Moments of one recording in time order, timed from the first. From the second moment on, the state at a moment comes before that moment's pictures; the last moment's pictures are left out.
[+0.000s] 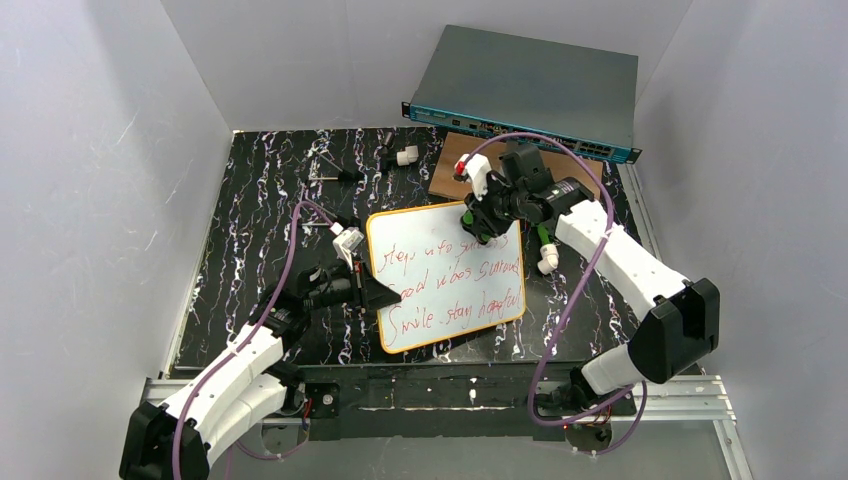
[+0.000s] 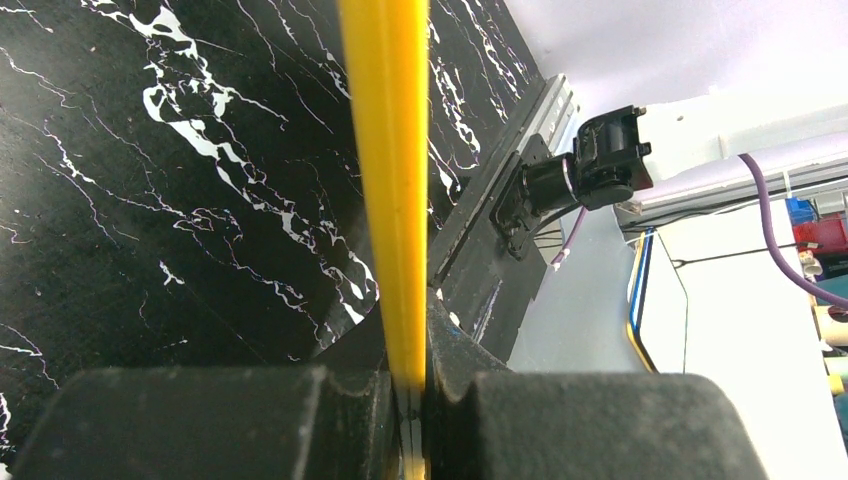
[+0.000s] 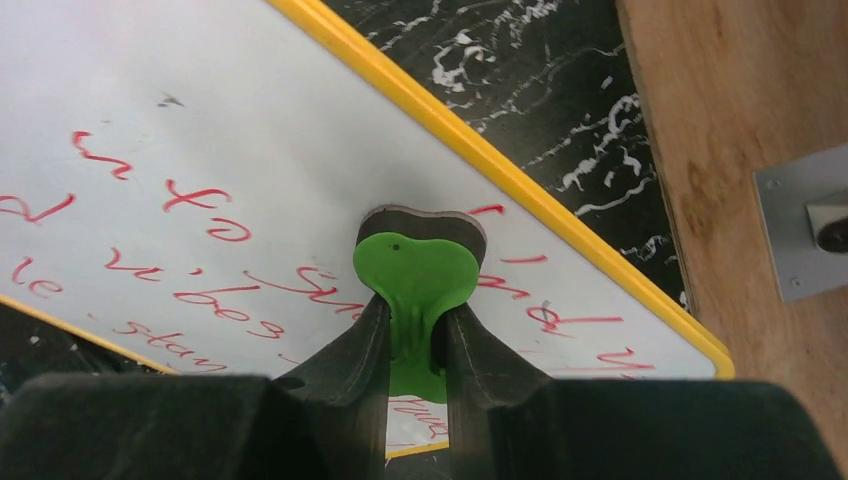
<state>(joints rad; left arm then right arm) -0.45 0.80 0.39 0.05 0.74 -0.58 0.55 1.45 1.33 -0.70 -0.32 -0.35</state>
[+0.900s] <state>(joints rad) -0.45 0.80 0.39 0.05 0.74 -0.57 0.59 1.47 1.34 -0.78 -0.34 -0.43</state>
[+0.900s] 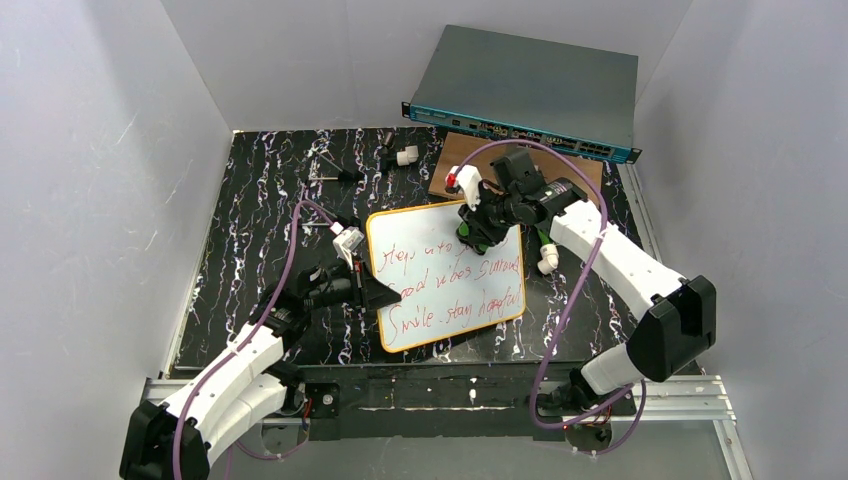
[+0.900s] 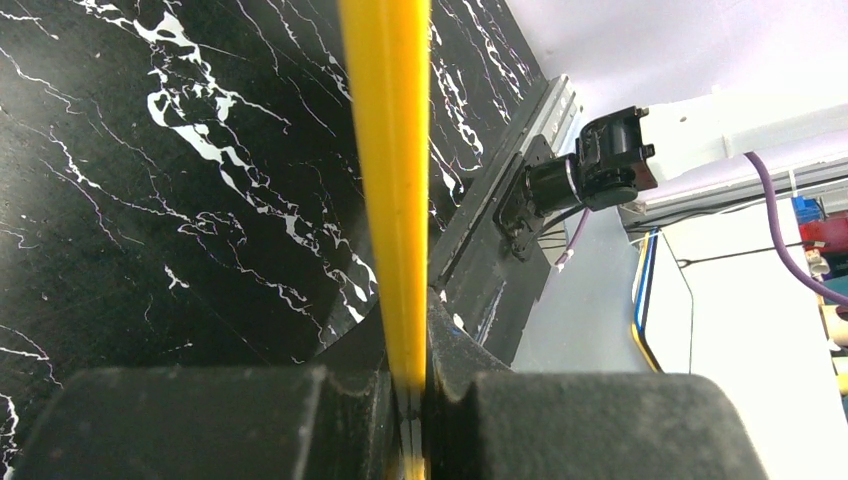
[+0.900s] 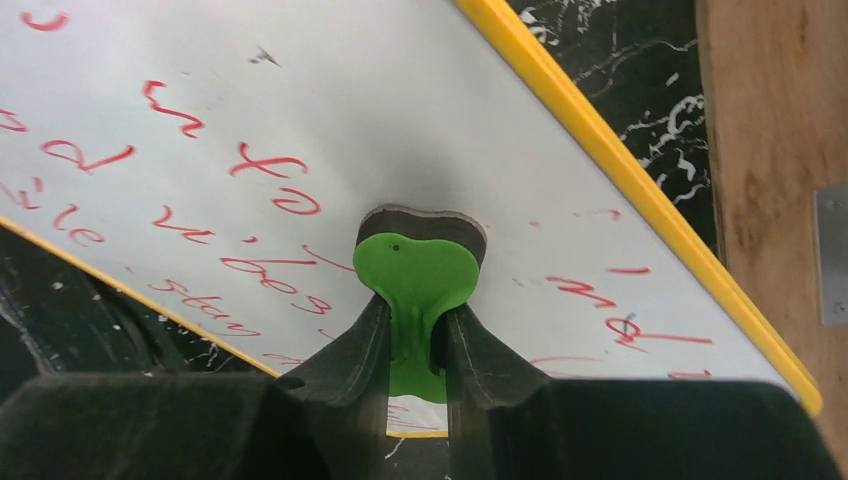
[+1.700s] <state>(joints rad) -0.46 0.81 0.37 0.09 0.76 -0.54 0.55 1.40 1.29 -0.81 -0.41 -0.47</state>
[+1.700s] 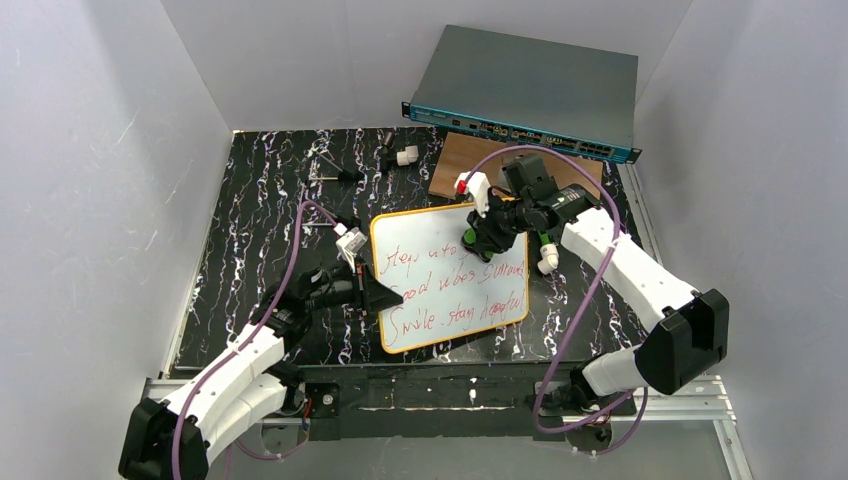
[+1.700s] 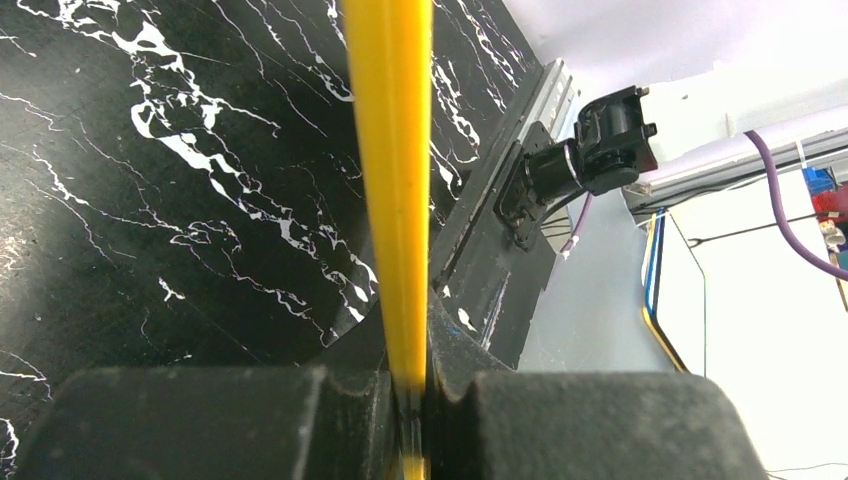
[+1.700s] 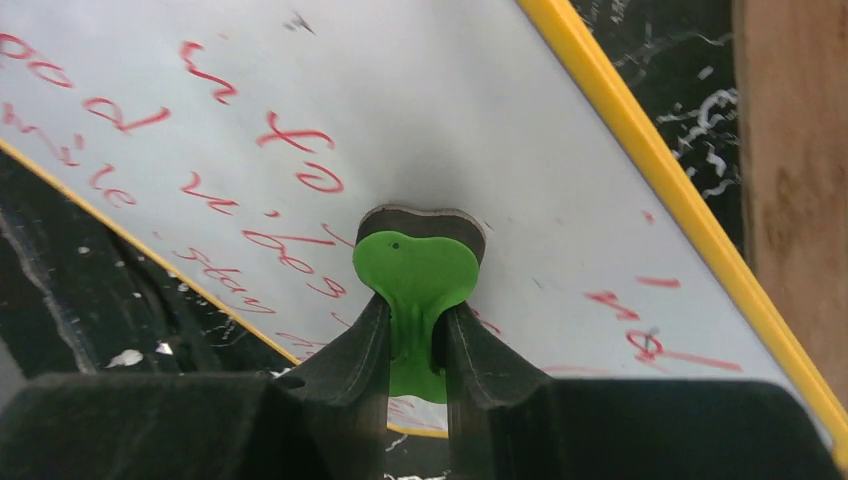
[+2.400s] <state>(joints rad) -0.46 0.81 0.37 0.09 0.77 -0.55 0.49 1.37 1.24 -0.80 -0.44 -0.52</state>
